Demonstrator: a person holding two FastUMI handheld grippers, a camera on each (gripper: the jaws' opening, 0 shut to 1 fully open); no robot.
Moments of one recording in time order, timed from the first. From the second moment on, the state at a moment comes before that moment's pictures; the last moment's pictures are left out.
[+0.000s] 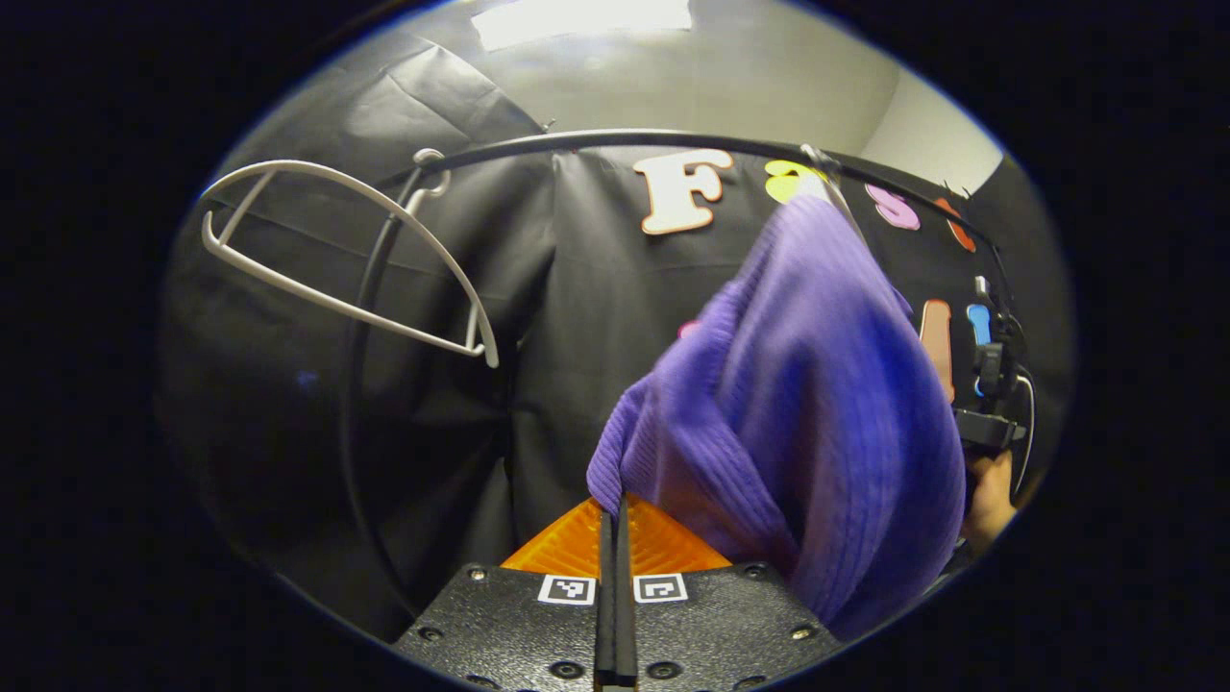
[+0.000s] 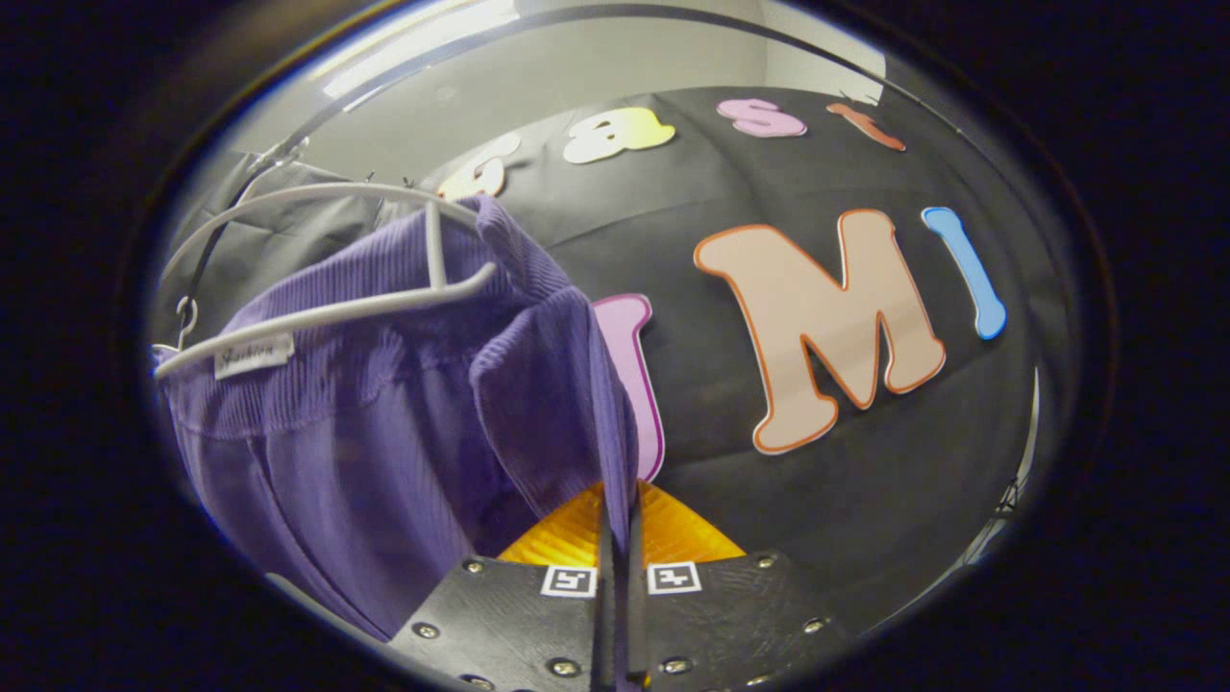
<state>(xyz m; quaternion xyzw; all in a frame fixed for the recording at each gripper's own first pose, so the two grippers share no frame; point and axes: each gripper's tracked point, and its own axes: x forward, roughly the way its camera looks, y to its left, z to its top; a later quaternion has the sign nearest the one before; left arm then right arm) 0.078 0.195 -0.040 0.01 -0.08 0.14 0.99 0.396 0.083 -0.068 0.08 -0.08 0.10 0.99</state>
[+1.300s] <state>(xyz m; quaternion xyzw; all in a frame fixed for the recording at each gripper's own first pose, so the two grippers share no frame) 0.086 0.222 0.107 0.03 -0.19 0.14 0.97 0.454 0.056 0.024 0.17 -0.11 0.07 0.98</state>
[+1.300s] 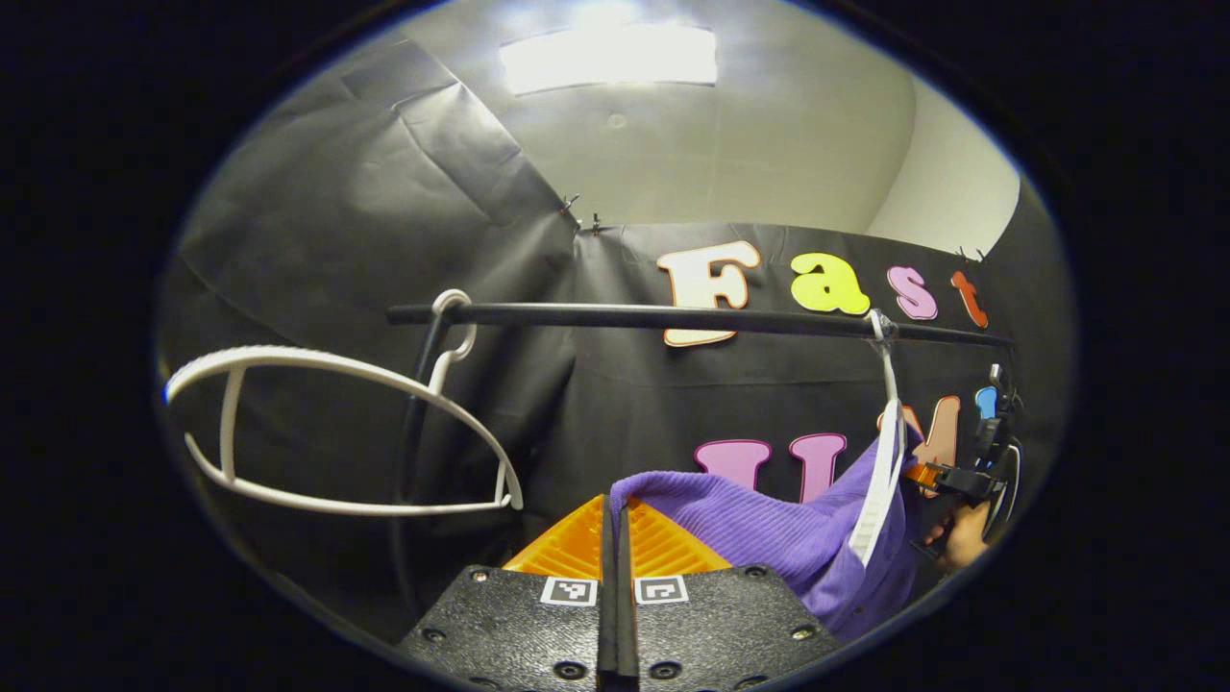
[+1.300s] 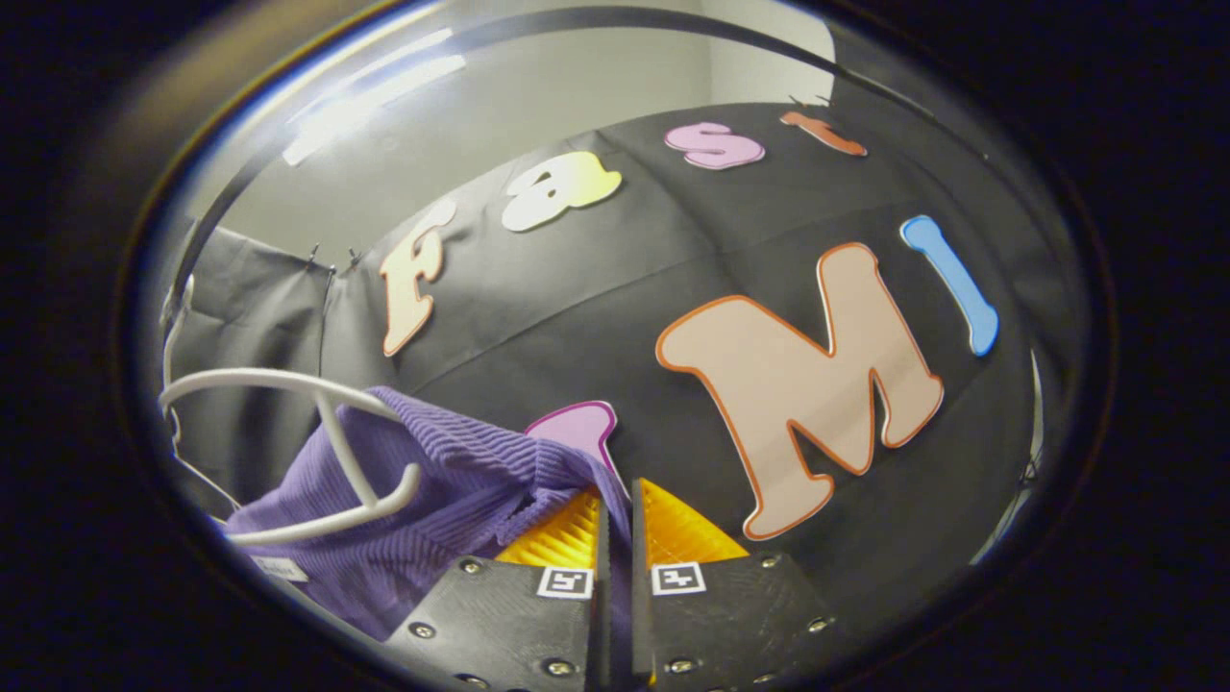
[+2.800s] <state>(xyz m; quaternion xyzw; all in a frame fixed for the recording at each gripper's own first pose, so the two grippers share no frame) 0.060 0.064 -0.073 -0.04 -0.06 0.01 1.00 0.188 0.125 -0.181 0.14 0.08 0.14 0.98</state>
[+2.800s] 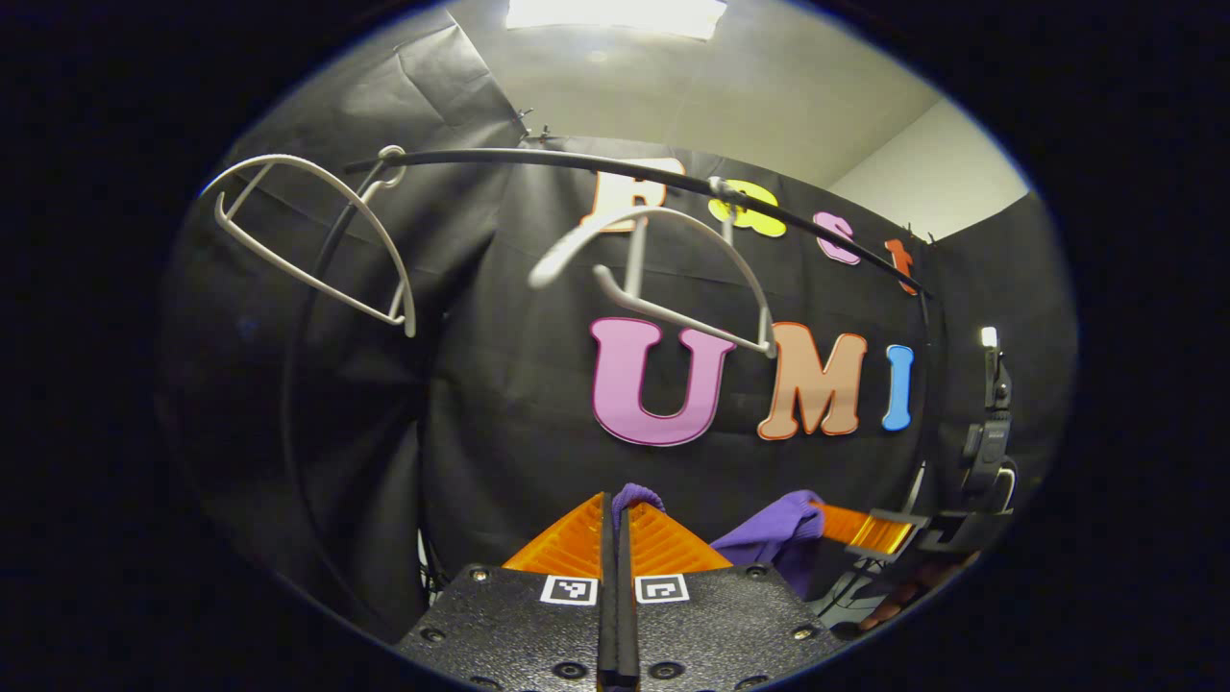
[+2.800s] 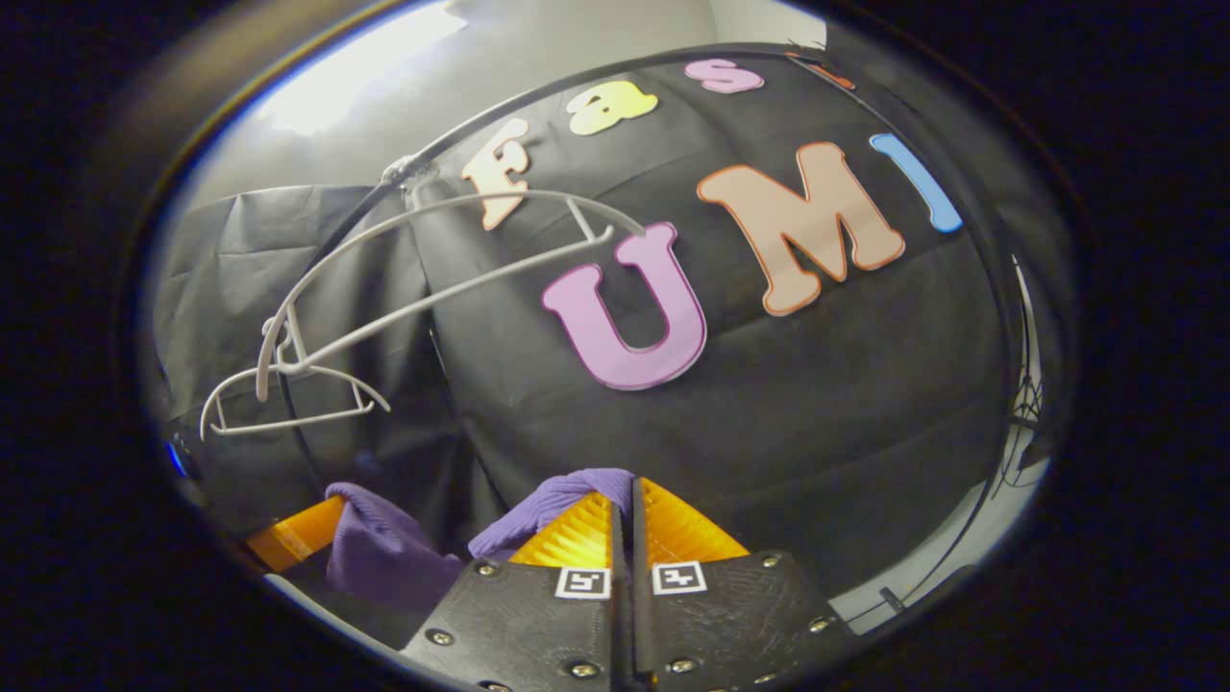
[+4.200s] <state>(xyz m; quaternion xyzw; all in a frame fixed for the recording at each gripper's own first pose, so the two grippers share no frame) 0.075 0.026 -0.542 0.01 0.33 -0.03 0.94 0.127 -0.018 -0.583 0.10 0.35 -0.10 0.93</state>
